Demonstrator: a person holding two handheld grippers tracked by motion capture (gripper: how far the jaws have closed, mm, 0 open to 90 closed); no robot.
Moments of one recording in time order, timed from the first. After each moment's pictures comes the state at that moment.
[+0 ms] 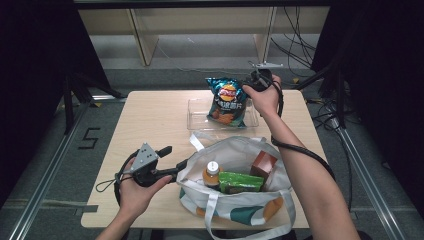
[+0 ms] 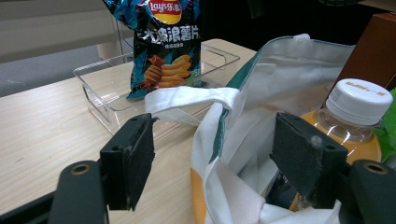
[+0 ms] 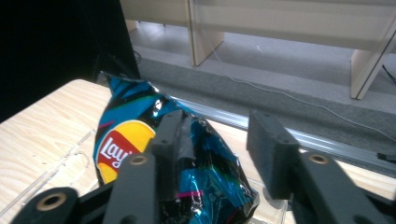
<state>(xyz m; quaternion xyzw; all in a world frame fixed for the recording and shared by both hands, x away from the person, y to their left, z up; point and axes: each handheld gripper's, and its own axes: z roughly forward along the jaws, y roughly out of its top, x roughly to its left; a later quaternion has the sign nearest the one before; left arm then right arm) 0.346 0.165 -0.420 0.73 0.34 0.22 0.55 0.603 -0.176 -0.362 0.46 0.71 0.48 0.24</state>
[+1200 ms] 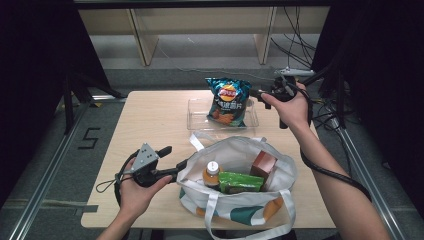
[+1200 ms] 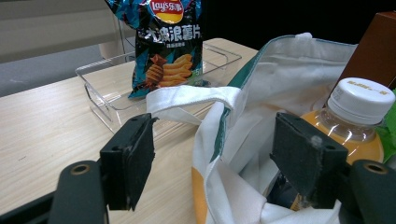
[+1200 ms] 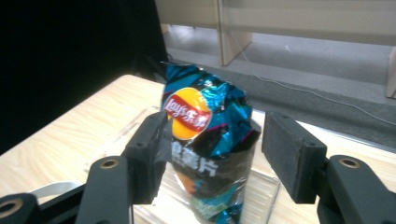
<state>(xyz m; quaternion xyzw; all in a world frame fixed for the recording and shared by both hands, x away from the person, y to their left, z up) 0.345 0.164 -0.420 0.73 0.35 0.22 0.54 0.528 -0.223 -0.329 0.43 0.72 0.51 0.18</state>
